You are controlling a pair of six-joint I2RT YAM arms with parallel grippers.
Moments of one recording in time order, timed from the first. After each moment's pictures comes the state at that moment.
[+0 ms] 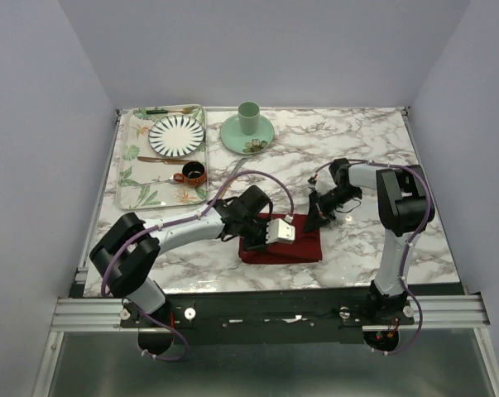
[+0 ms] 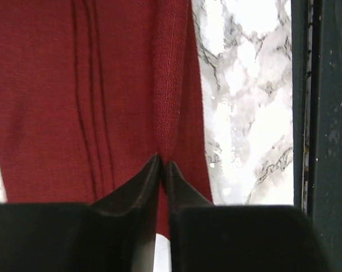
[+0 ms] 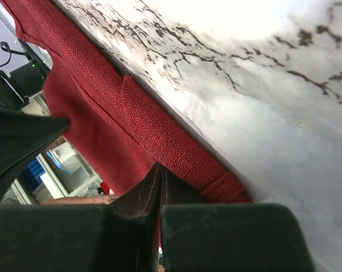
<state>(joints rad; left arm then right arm) -0.87 1.57 0.97 -0.45 0.48 0.65 0.18 2.04 1.17 -0.82 -0.83 -0.03</state>
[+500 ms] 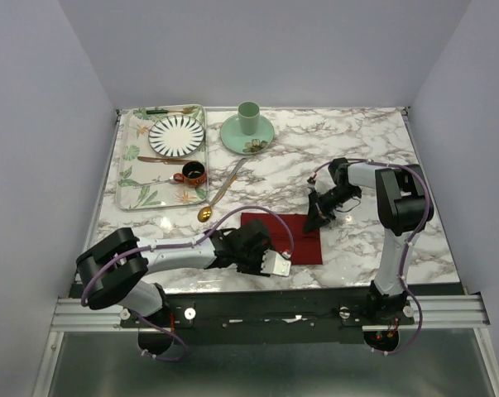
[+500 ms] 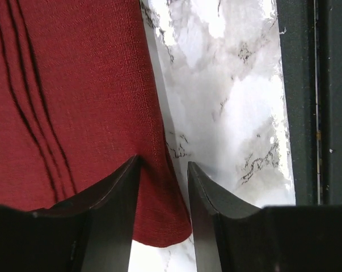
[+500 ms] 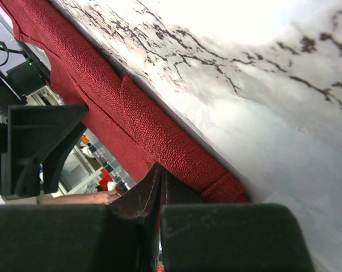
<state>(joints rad) -1.05 1.45 0.69 -0.24 0.24 0.69 0.18 2.05 1.19 -0.84 -0.82 -0.04</state>
